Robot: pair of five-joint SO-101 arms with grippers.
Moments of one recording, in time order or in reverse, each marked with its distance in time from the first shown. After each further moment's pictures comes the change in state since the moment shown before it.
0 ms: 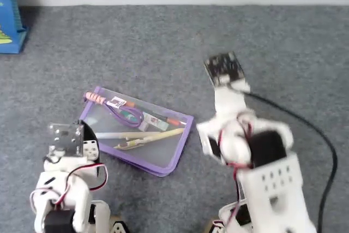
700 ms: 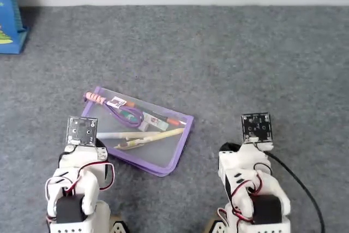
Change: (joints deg) left arm 0.1 0.0 14.9 0.0 0.0; right arm 15.7 -51.5 51.9 -14.0 0.2
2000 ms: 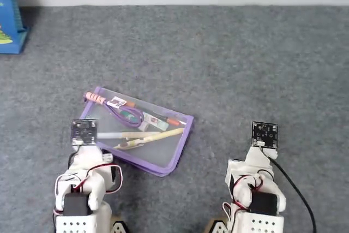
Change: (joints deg) left arm 3.0 0.0 8.4 0.1 13.8; right arm 11.2 -1.8 14.6 -0.4 0.0
